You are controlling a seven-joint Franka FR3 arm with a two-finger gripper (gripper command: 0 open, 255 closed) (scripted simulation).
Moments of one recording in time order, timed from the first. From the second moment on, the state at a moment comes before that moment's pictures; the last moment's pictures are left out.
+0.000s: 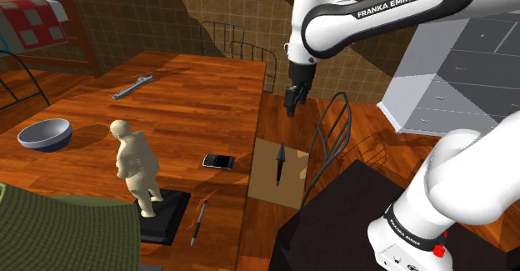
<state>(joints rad) 0.14 -0.38 0.01 -2.42 -0.03 2.00 -0.13</state>
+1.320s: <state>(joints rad) 0.29 0.28 0.12 -2.11 -0.11 2.42 -0.33</state>
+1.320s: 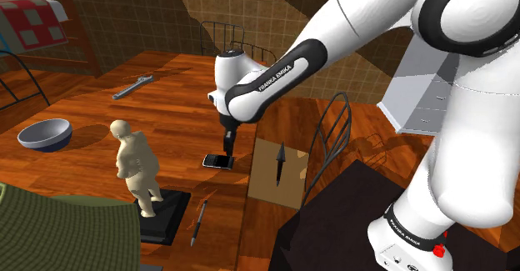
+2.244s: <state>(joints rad) 0.33 0.48 0.12 -2.03 -0.17 2.55 -0.34</state>
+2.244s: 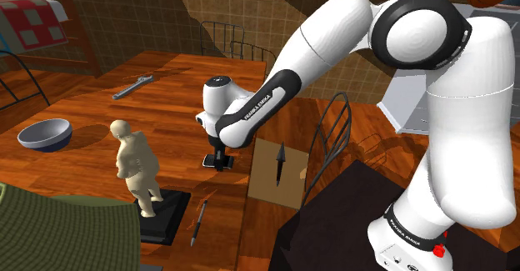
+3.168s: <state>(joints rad) 0.32 0.44 0.13 -2.03 -0.16 2.51 -0.35</state>
